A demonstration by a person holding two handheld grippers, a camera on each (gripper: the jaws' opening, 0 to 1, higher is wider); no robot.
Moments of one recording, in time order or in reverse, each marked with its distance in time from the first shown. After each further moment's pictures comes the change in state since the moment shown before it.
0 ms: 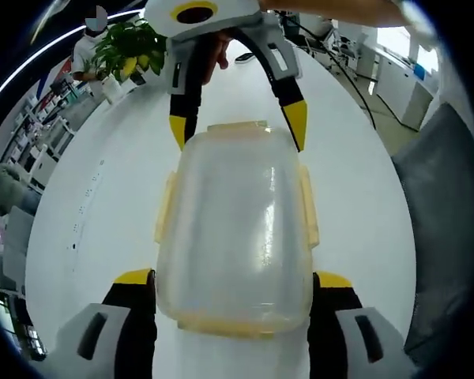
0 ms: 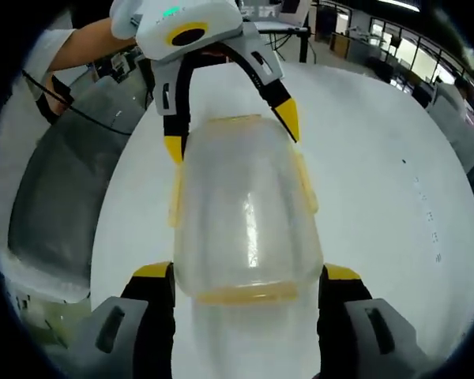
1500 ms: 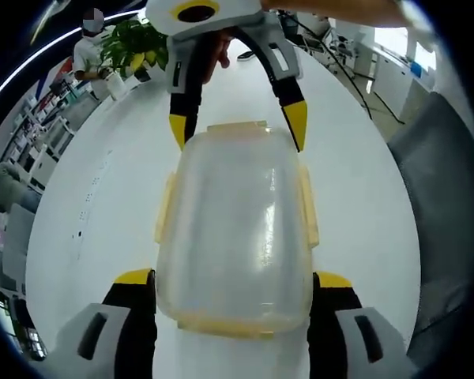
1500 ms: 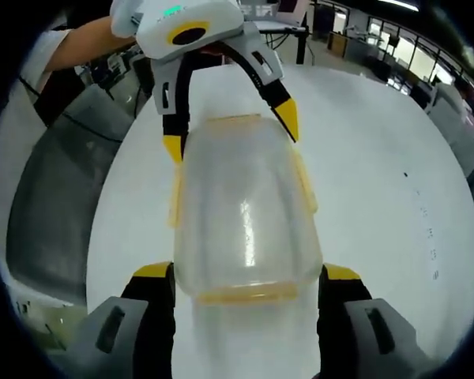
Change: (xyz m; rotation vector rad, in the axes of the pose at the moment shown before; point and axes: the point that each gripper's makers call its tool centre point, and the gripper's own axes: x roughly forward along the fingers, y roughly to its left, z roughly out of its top) left arm -0.010 0.023 -0.025 0.017 -0.004 -0.011; right arm 0.014 -0.019 0.026 0.016 -0.001 -0.019
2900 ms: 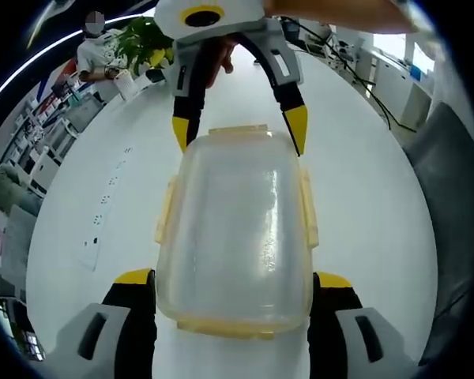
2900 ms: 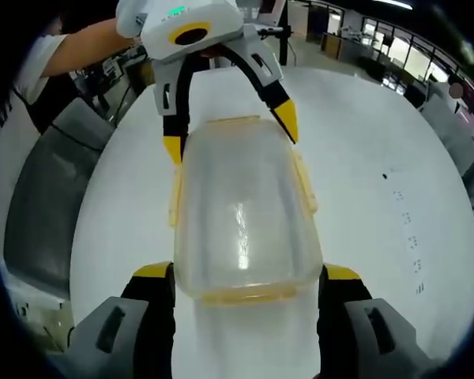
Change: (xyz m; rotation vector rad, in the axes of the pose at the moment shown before) left arm 0.013 0.060 0.001 0.001 -0.039 -0.004; right arm -0.001 -0.061 0.006 0.012 -0.014 -0.016
